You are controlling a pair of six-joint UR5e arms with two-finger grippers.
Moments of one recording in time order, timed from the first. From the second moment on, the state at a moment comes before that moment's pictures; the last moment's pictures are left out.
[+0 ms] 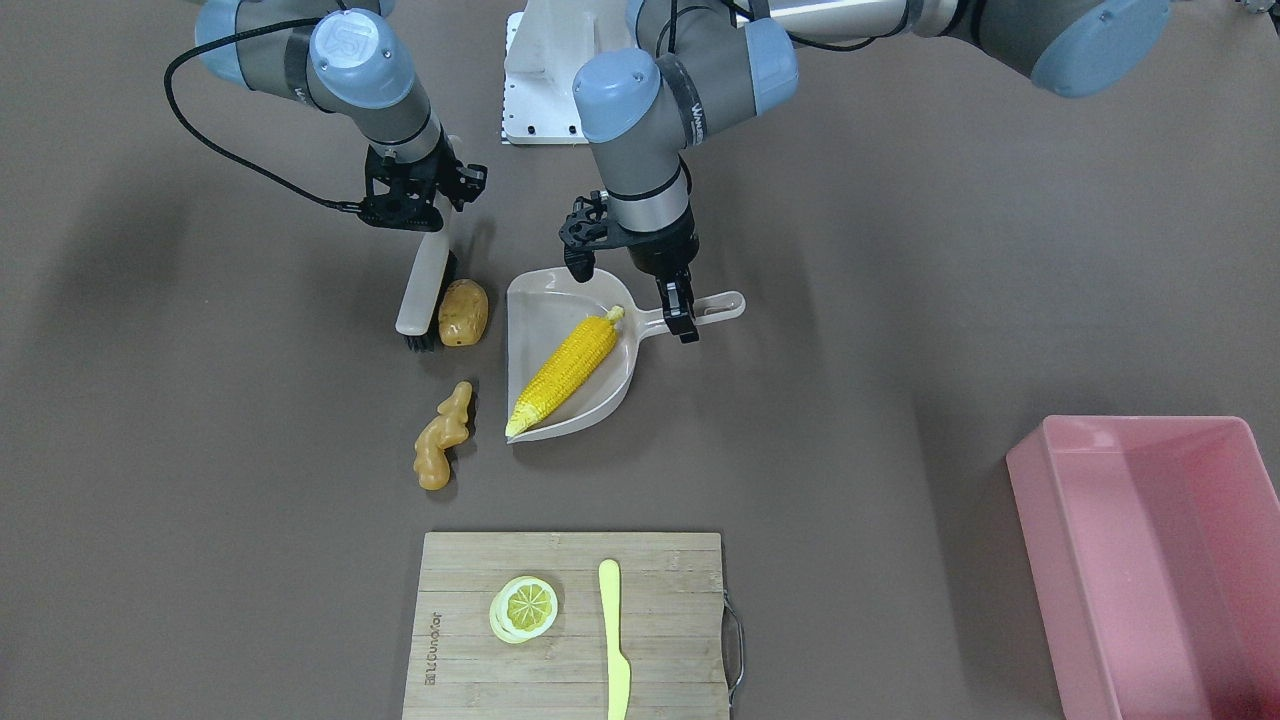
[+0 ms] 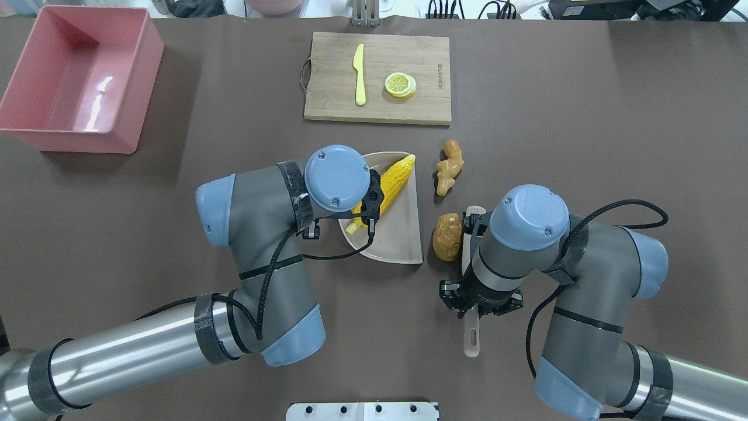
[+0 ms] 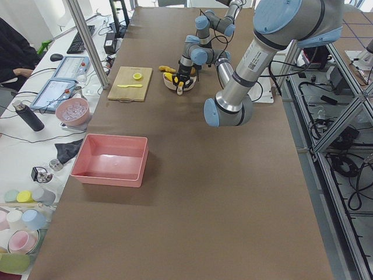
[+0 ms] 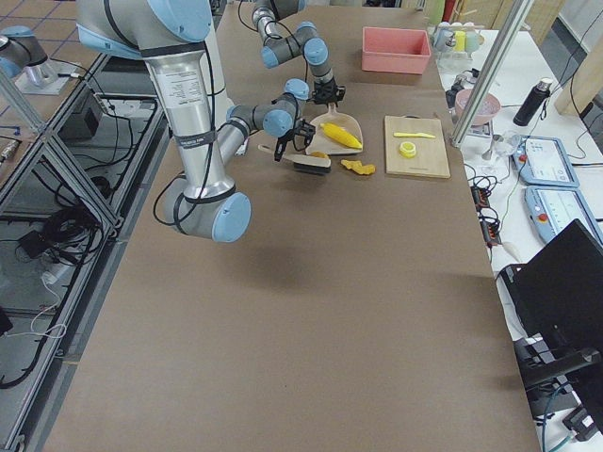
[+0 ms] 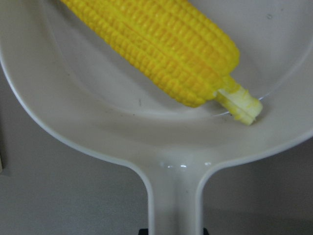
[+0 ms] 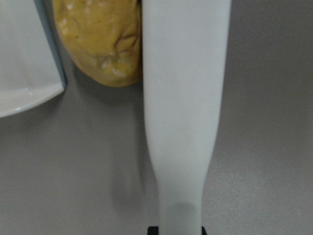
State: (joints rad) left arm -0.45 -2.40 -1.58 -1.31 -1.54 0.34; right arm 0.43 -1.21 1.93 -1.60 2.10 1.37
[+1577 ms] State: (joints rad) left arm -0.44 -2.41 -1.55 -1.31 -1.54 0.34; right arm 0.51 -1.14 1.94 -1.61 2.08 1.30
